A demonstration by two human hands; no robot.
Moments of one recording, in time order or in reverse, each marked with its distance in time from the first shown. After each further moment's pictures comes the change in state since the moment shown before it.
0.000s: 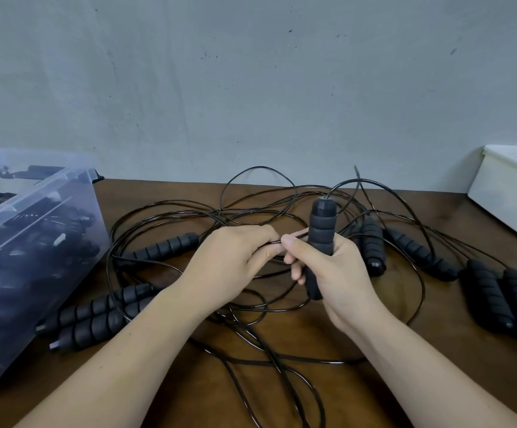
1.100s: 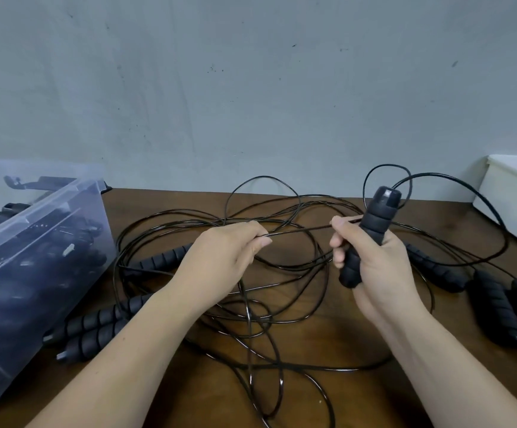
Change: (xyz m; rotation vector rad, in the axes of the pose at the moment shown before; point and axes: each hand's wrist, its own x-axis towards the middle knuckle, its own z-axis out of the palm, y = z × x) left_hand 0.004 -0.013 -0.016 0.072 0.031 -0.116; right_hand 0.015 -0.025 -0.028 0.172 0.201 -0.028
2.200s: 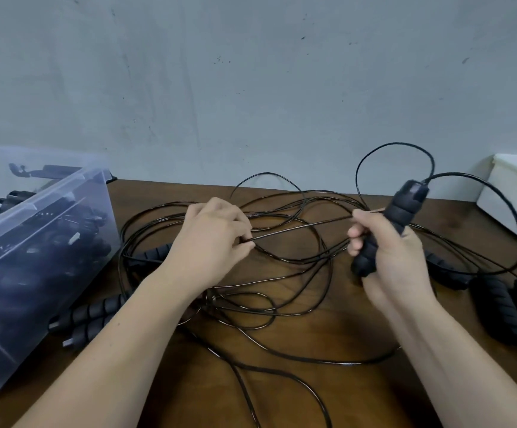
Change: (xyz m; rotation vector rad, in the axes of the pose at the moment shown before) left_hand 0.002 -0.029 -0.007 0.268 -0.015 -0.012; right_hand 0.007 -0.002 -0.004 0.057 0.100 0.035
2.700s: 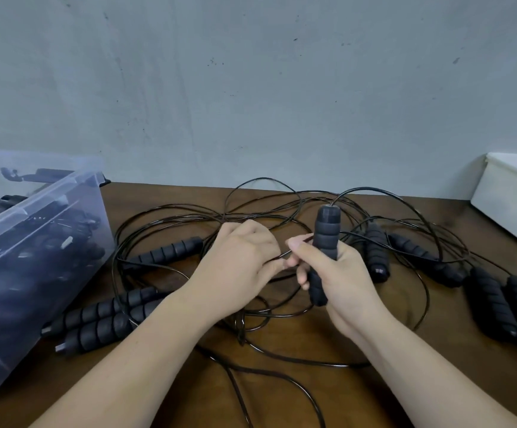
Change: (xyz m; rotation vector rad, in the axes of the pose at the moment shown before) left_hand -0.009 0.042 0.018 -0.105 -0.049 0.170; right_hand -0.025 0.034 0.020 -0.208 -0.263 0.084
